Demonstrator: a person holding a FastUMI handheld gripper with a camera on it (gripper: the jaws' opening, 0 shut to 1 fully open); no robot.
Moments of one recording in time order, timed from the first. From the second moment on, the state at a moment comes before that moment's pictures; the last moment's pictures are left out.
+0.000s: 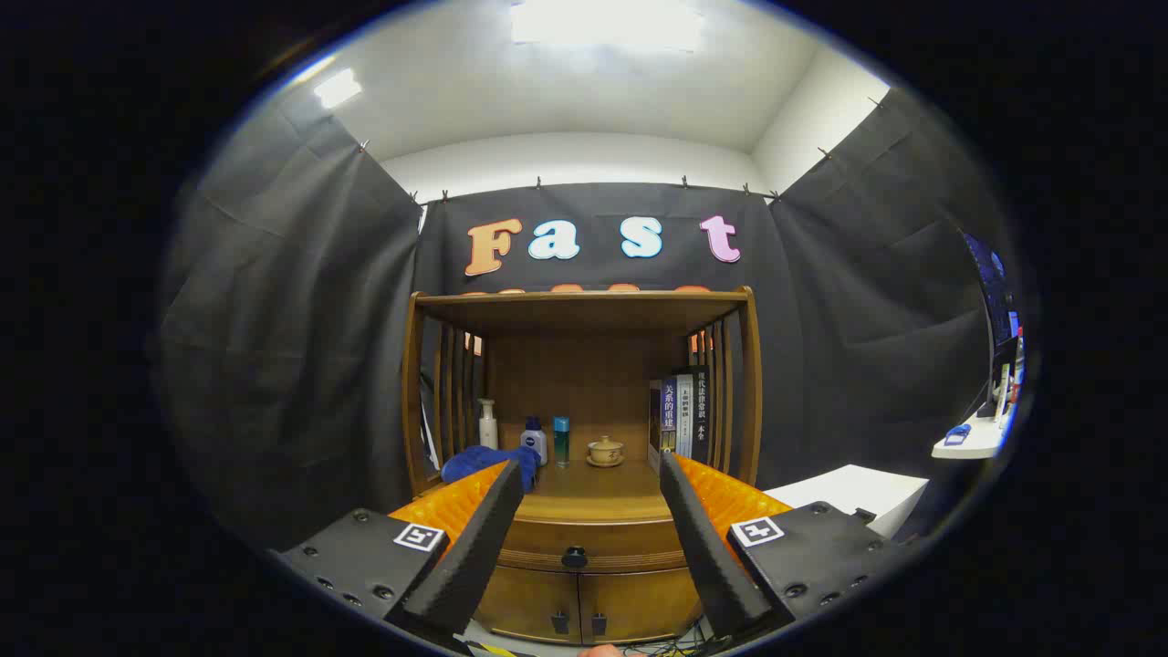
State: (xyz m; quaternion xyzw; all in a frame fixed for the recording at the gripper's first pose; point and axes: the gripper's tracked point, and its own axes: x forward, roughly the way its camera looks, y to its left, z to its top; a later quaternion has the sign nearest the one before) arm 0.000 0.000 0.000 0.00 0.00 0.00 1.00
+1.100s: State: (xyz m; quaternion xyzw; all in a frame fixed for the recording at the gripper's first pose) arm 0.003 0.004 -0.010 0.00 0.01 0.00 1.00
